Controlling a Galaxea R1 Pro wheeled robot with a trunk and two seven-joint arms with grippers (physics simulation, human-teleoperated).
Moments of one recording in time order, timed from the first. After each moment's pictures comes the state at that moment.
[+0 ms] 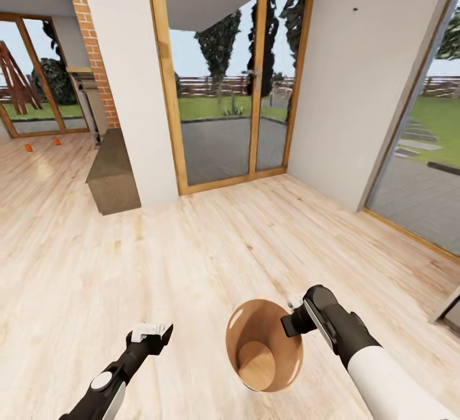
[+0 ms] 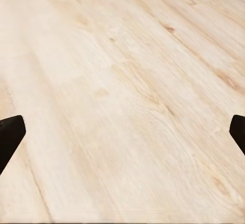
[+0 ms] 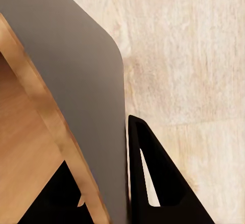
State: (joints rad) left arm -0.37 0.04 0.09 -0.66 0.04 -0.20 -0.28; right arm -0.67 -0.06 0.23 -0.78 0.07 1.04 0.35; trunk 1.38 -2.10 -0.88
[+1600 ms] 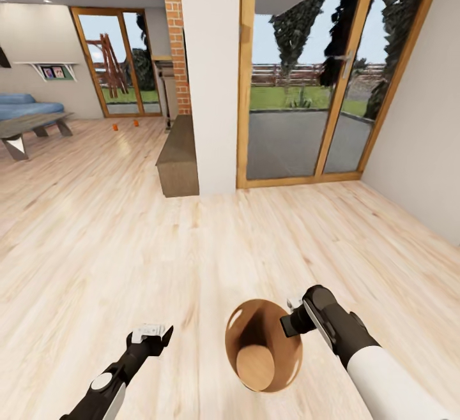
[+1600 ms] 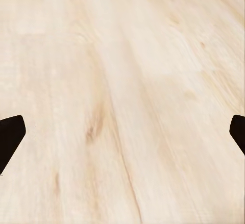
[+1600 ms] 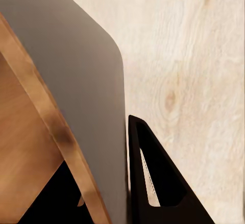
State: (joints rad) left arm -0.37 0.04 0.09 -0.65 0.04 -0.20 -0.28; right arm -0.67 -0.05 0.23 -0.78 0.07 1.04 0.35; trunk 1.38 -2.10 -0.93
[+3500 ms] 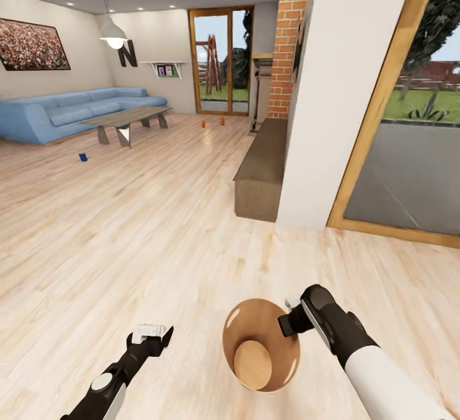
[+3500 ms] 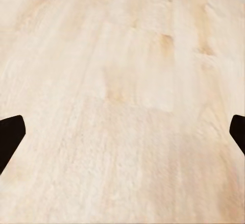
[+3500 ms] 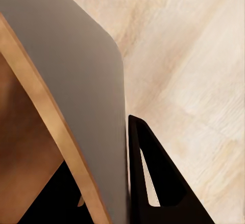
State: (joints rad) left arm -0.37 0.04 0.09 -0.65 0.03 -0.20 -0.28; right arm -0.67 -0.04 0.23 -0.79 0.07 1.04 0.35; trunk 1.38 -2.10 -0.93
